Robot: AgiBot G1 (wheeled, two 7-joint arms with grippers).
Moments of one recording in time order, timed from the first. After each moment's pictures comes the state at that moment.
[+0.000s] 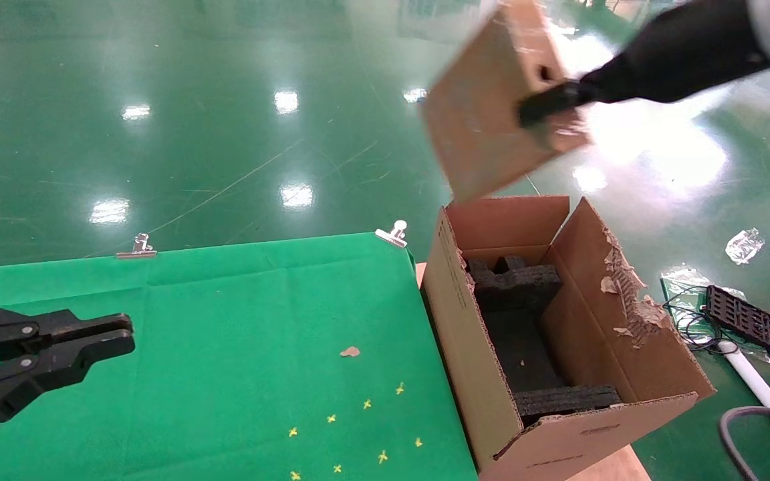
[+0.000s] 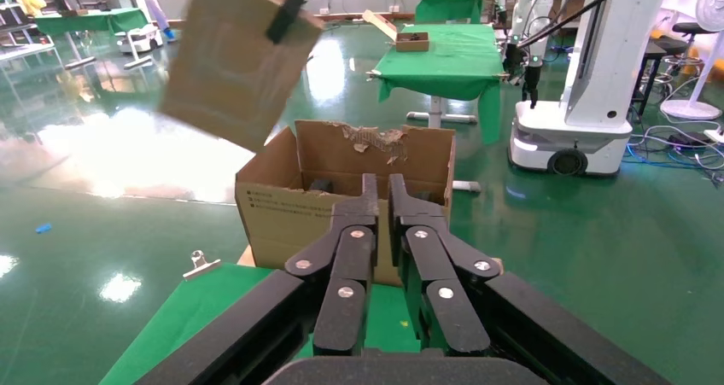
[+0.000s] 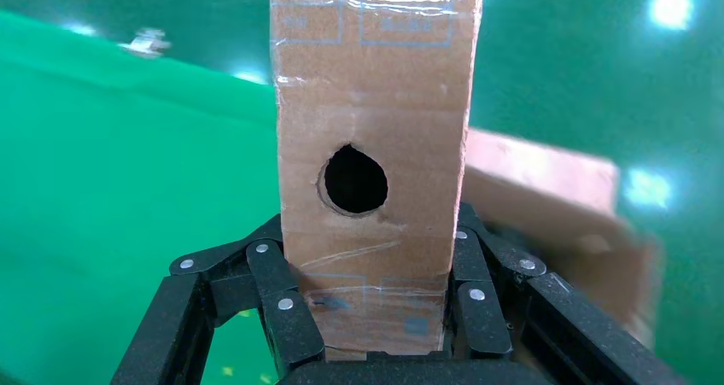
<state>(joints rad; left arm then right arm) -1.08 0.61 0.29 -1.28 0.72 1.49 -0.18 2.44 -0.68 -1.64 0.88 -1.28 -1.34 1.26</state>
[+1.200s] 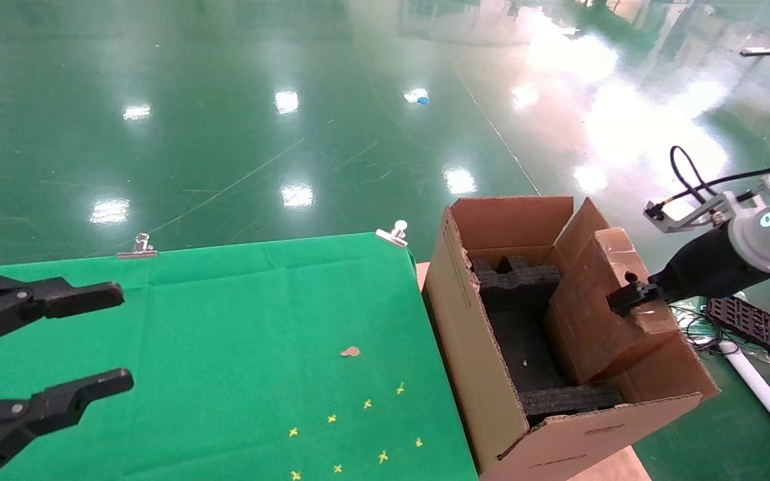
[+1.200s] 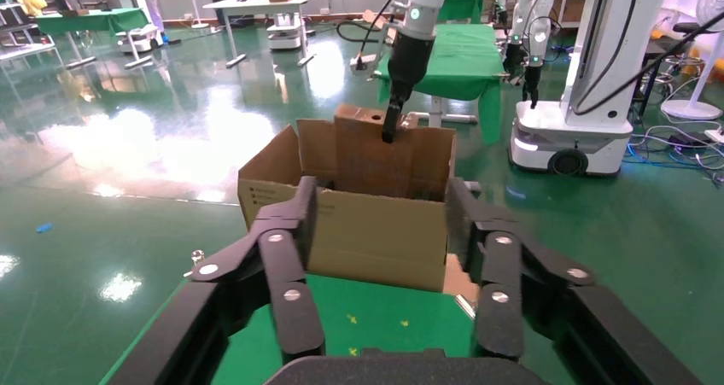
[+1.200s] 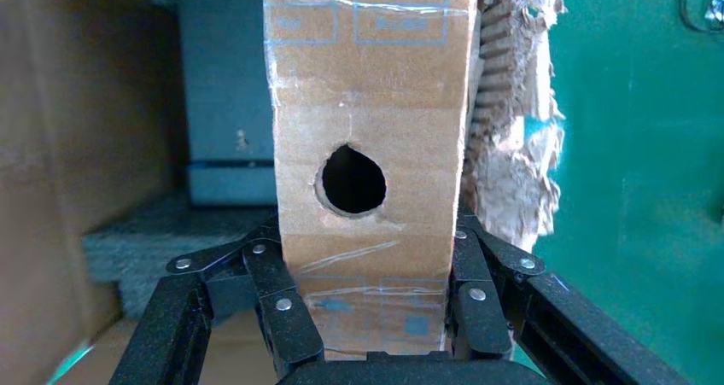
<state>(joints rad) -1.08 0.61 0.29 -1.28 0.72 1.49 -0.18 2.02 -0.70 -1.75 0.34 -1.32 -1.26 1.06</state>
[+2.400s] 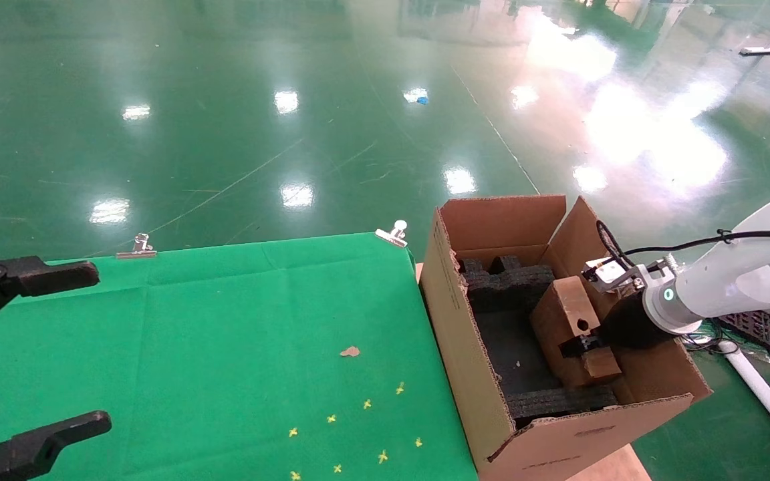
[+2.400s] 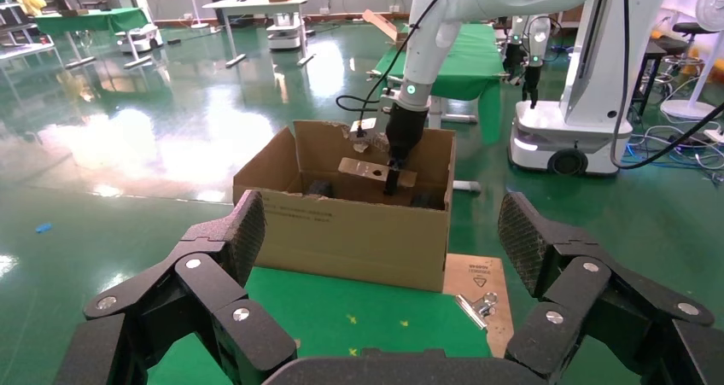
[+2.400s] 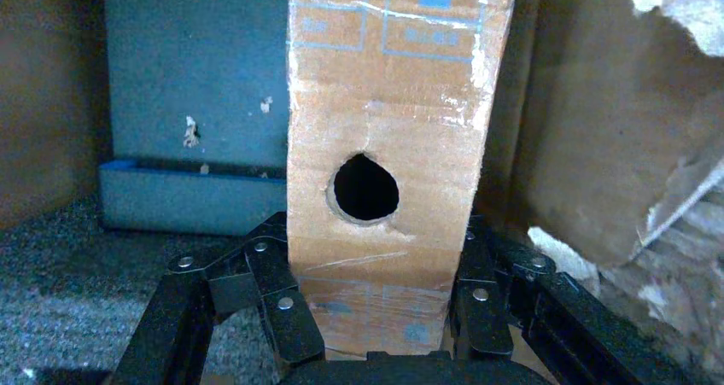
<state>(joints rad) -1.08 0.61 0.29 -1.28 0.72 1.49 -0.18 1.69 -0.86 -1.68 0.10 -1.19 -1.07 0.86</state>
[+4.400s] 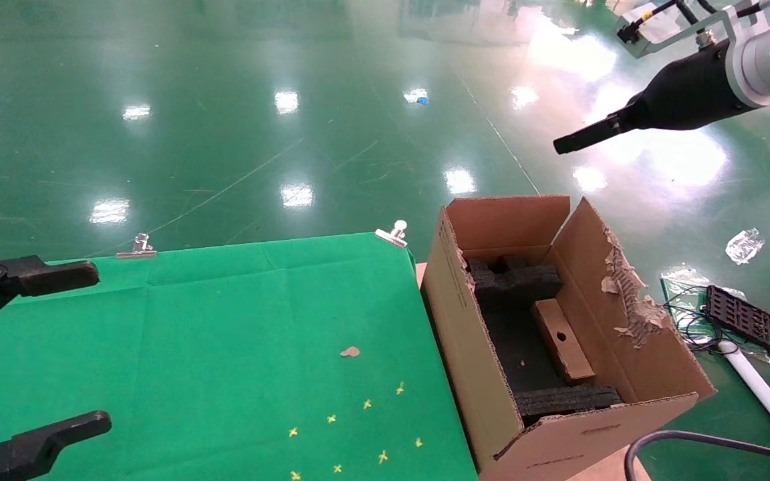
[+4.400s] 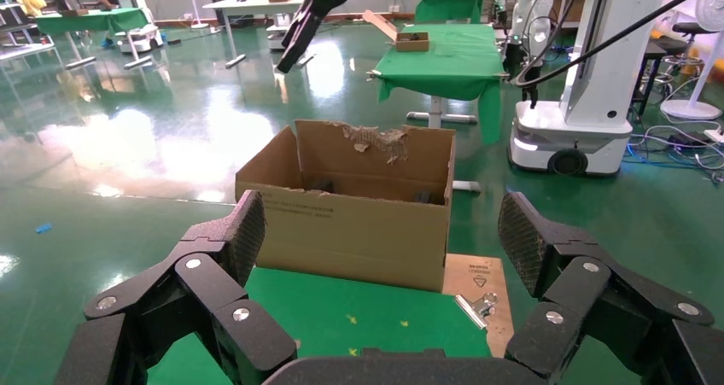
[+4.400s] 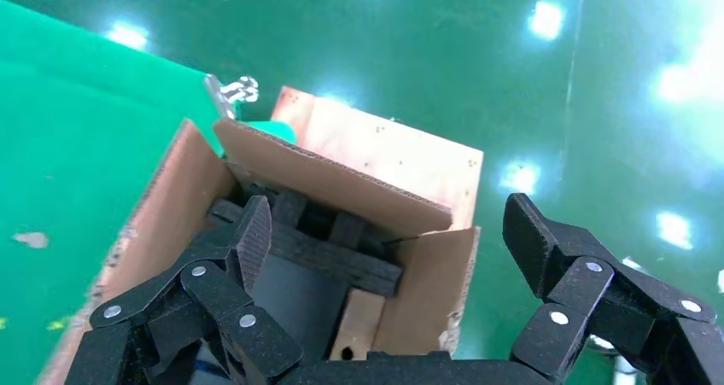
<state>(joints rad) -1.08 0.60 0.30 -1.28 0.72 1.49 -0.18 2.23 -0.87 -1.67 0.17 -1.20 -1.18 0.63</state>
